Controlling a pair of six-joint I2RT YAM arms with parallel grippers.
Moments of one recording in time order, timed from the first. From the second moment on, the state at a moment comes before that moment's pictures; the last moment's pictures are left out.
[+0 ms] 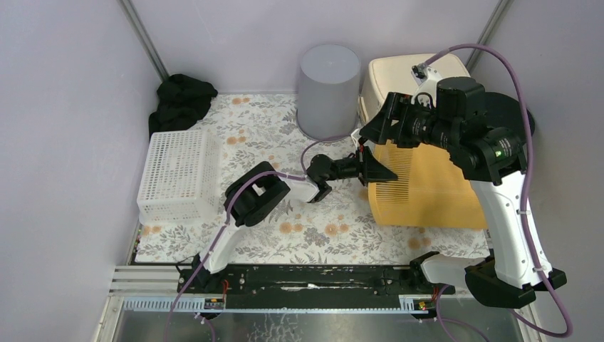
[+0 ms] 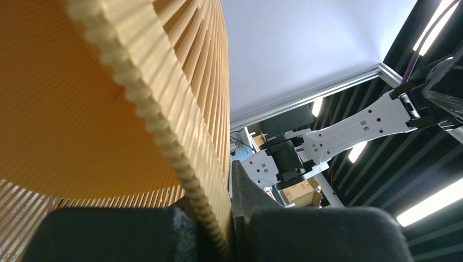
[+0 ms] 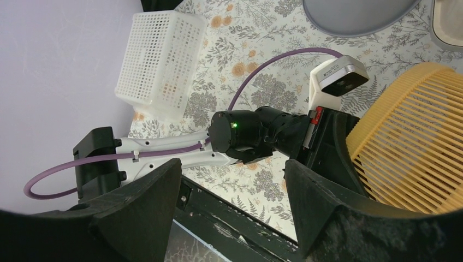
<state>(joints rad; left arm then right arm) -0.86 2.25 1.33 1.47 0.65 -1.75 0.42 1.24 1.86 -1.12 -0.25 0.48</state>
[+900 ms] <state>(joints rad) -0.82 2.16 1.06 1.55 0.56 -1.73 0.42 1.22 1.79 -1.10 -0.25 0.47</state>
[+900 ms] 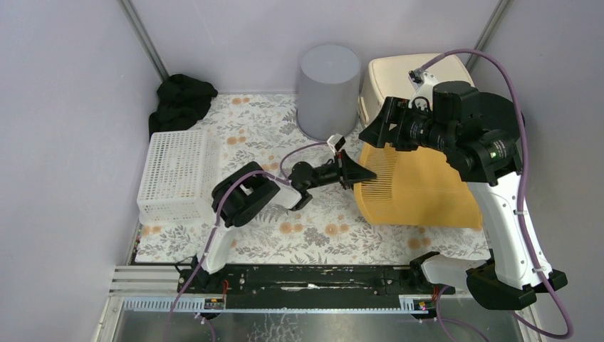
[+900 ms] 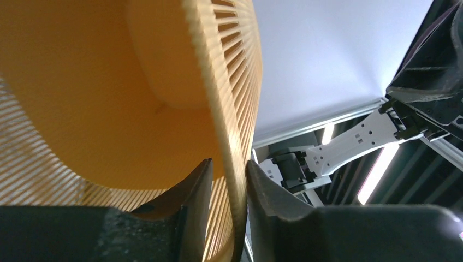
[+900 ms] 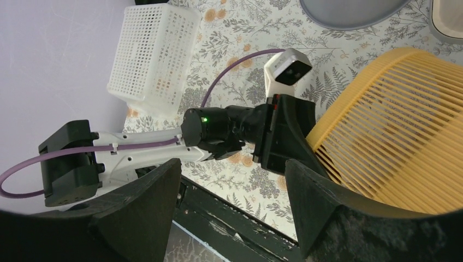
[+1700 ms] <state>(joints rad) -0.70 2.13 0.87 1.55 0.51 -1.69 0.42 1.21 1.76 -1.08 -0.25 0.47</state>
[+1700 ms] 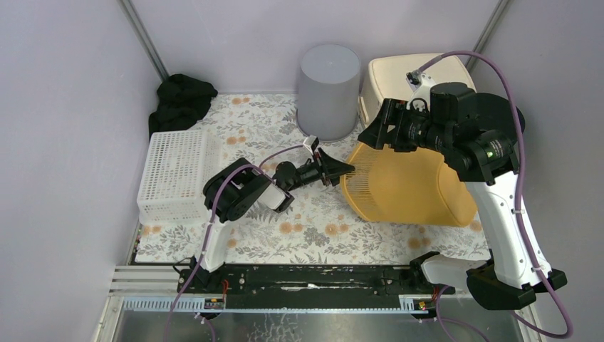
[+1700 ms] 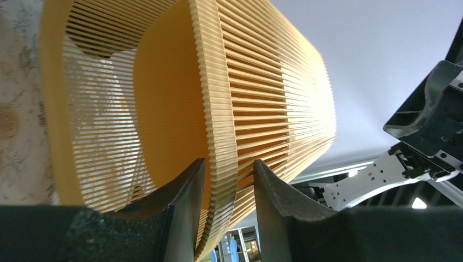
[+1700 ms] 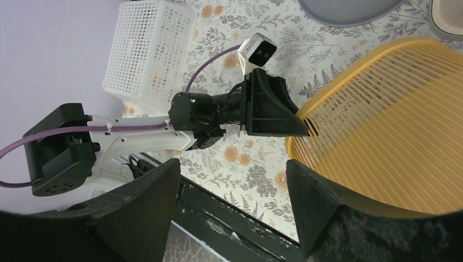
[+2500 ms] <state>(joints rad) -0.57 2.21 0.65 1.55 0.56 -1.58 0.42 1.21 1.76 -1.07 -0.25 0.46</state>
